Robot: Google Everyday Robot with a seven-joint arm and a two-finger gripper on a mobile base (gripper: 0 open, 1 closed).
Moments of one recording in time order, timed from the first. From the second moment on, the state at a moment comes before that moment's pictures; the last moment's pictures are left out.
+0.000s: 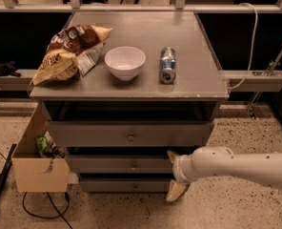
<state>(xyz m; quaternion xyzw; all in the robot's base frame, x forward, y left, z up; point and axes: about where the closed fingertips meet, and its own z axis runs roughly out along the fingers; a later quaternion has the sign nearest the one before) 0.510 -0.119 0.458 -0.66 0.71 0.06 0.24</state>
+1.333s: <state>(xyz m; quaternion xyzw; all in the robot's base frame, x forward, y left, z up) 0.549 -0.102 0.407 -0.66 0.71 0.03 0.24</state>
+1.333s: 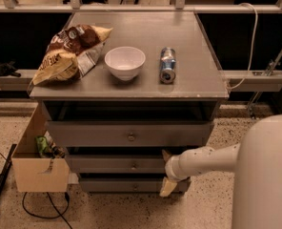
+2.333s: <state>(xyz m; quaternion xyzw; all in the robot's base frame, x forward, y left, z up) 0.565 -0.102 0.376 -0.65 0.72 0.01 0.24</state>
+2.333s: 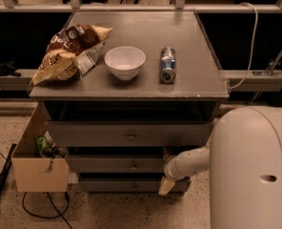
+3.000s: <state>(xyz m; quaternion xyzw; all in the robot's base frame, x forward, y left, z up) 0.565 -0.102 0.376 -0.65 0.72 0.01 0.24</state>
